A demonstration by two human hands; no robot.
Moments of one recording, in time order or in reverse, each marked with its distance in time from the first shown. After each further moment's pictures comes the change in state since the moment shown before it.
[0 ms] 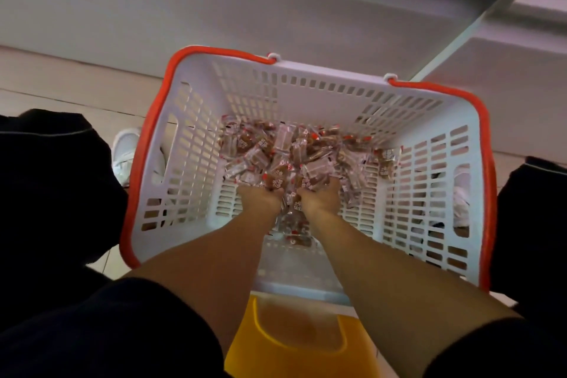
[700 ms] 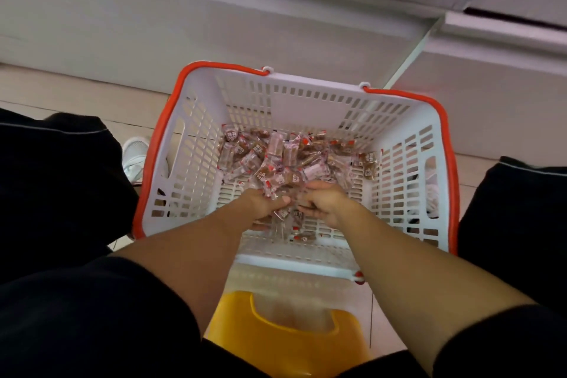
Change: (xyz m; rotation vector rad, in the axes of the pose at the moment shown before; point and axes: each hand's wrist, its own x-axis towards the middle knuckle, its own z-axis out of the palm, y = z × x) left_hand -0.026 0.001 -0.035 0.313 -0.408 0.133; right_hand -0.015 -0.017 -0.058 0.171 -0.463 0.069
